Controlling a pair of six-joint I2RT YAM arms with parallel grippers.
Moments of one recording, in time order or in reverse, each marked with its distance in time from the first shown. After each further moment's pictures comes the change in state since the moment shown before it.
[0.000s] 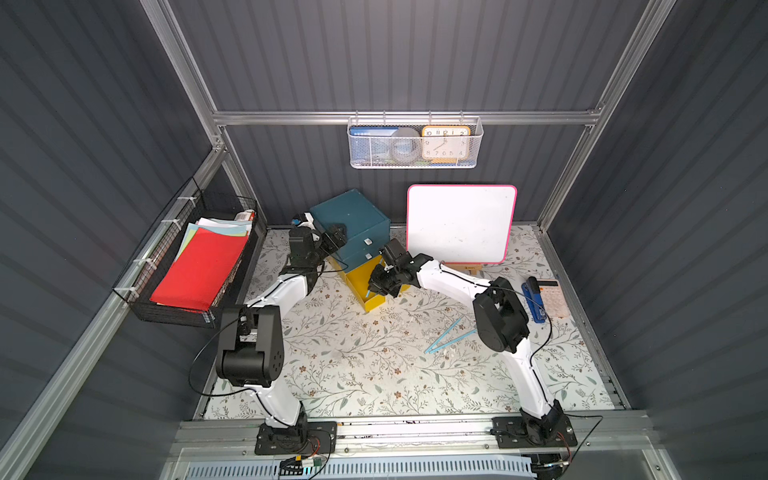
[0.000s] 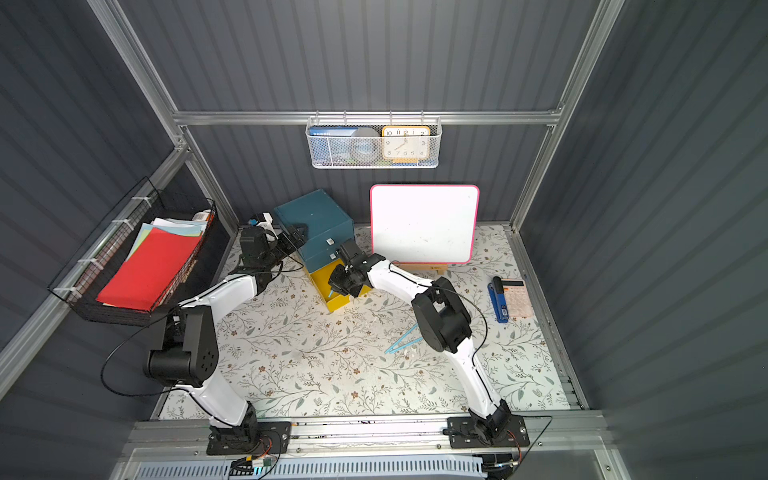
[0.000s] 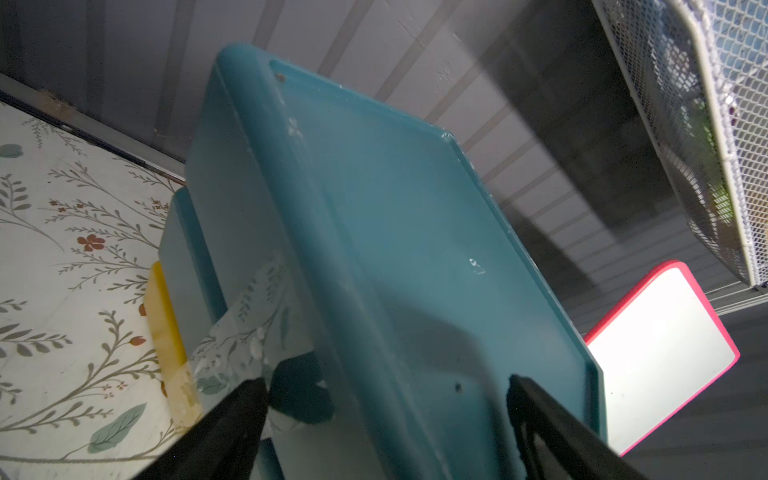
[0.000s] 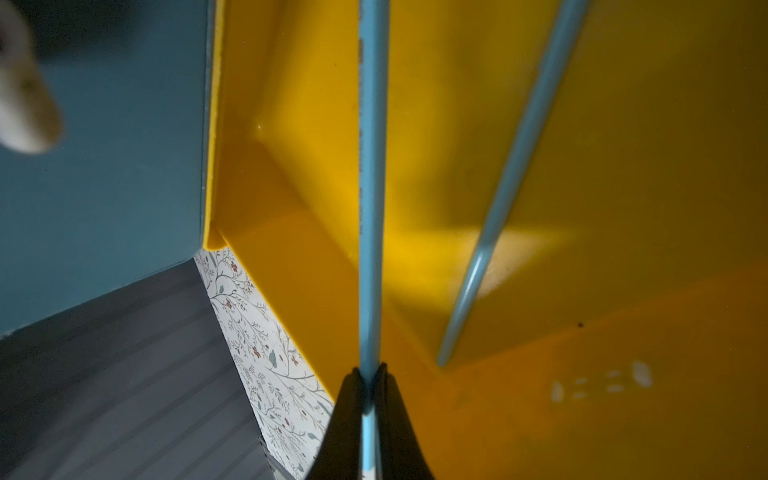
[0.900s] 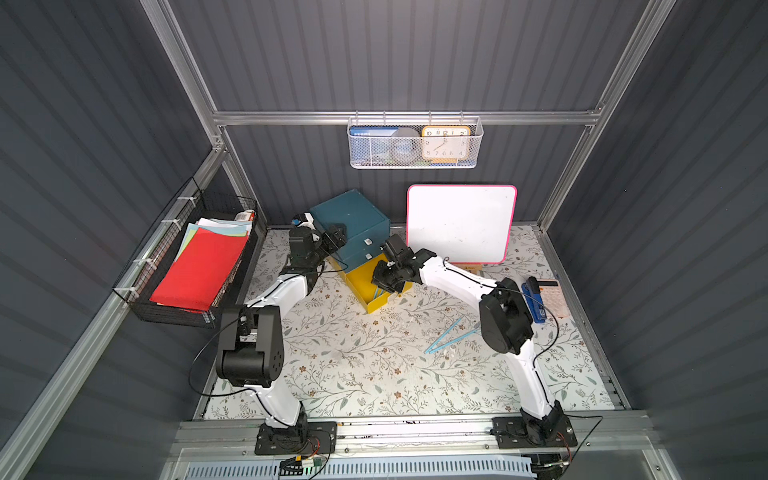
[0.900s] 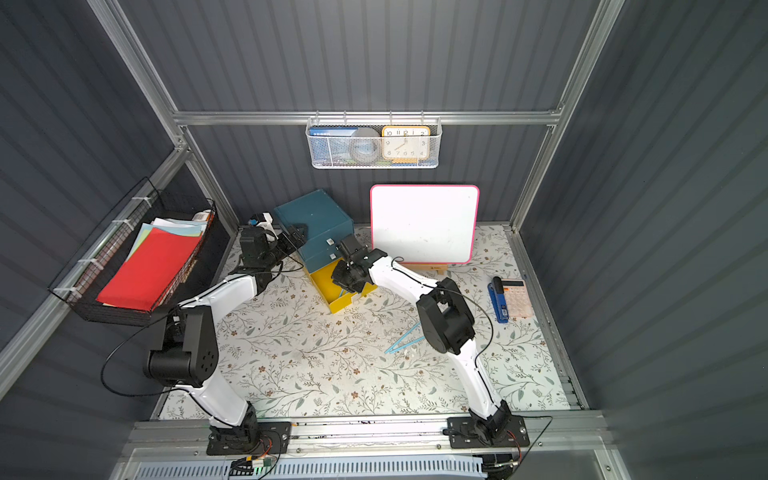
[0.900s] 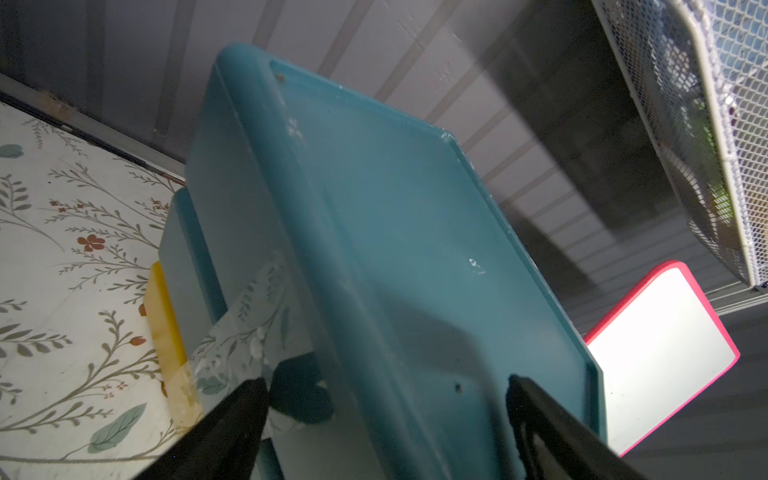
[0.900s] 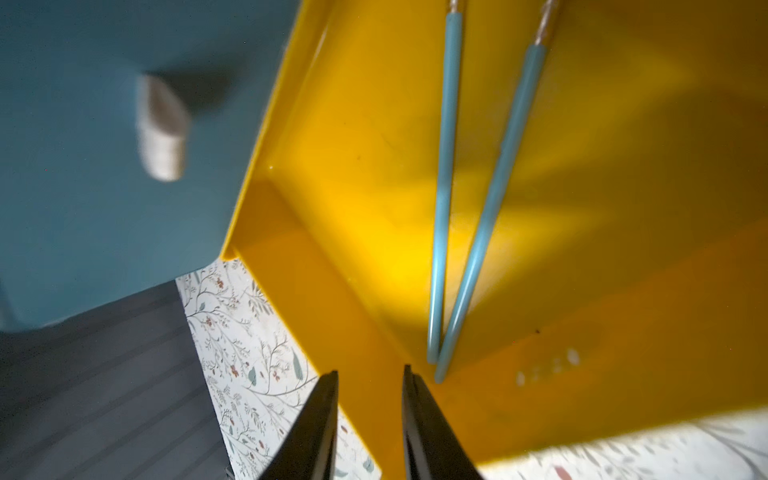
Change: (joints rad) left arm 0.000 0.000 0.000 0.000 0.000 0.000; right arm 0.004 -0.096 -0.009 -0.095 0.115 -0.090
